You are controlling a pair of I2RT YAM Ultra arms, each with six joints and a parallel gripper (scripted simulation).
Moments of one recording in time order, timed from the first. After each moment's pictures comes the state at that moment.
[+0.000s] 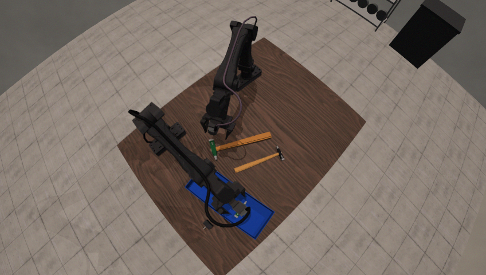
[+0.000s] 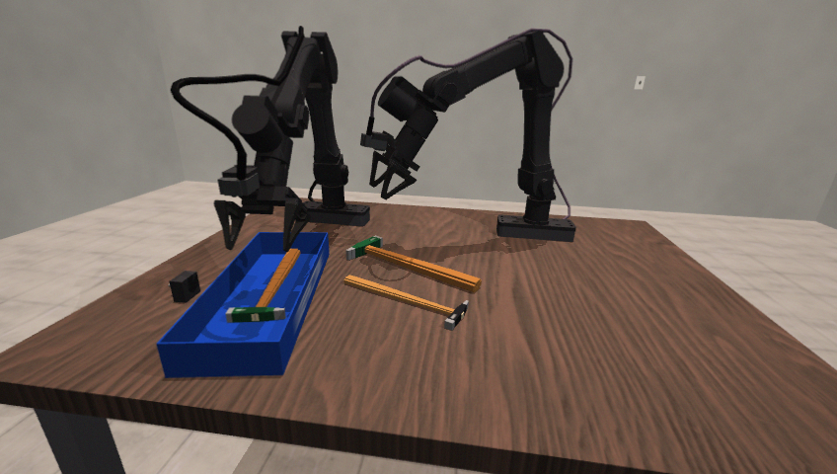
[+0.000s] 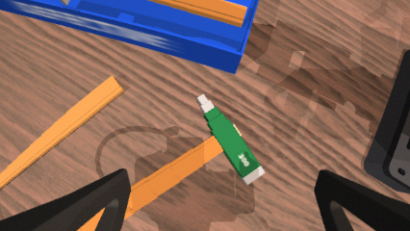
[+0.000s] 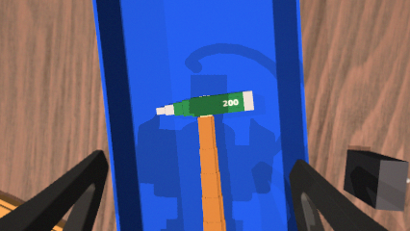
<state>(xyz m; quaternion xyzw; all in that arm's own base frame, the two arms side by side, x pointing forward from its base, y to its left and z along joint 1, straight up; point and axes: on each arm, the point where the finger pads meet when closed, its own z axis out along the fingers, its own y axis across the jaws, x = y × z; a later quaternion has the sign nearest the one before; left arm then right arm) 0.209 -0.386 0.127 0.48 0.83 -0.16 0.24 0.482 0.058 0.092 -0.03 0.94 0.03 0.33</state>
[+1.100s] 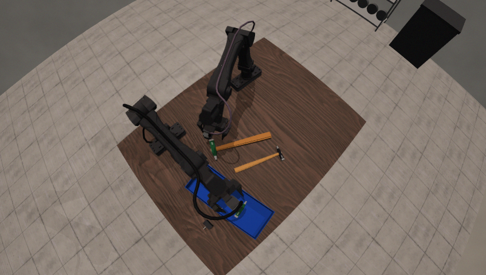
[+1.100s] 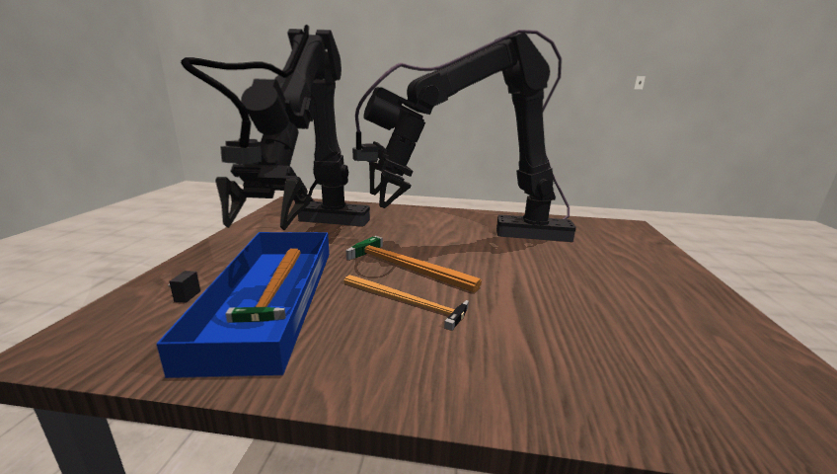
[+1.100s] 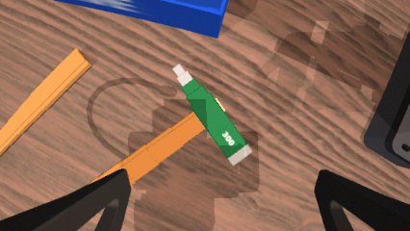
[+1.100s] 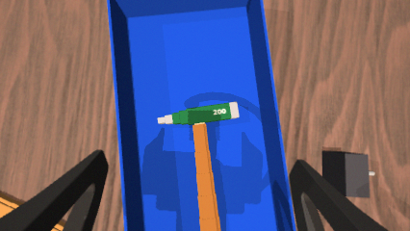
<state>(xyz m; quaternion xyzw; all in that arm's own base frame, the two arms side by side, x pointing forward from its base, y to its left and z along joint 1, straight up) 0.190 -0.392 0.102 0.51 0.84 -0.13 0.17 0.473 0.053 0.127 -0.02 0.92 0.02 0.39</state>
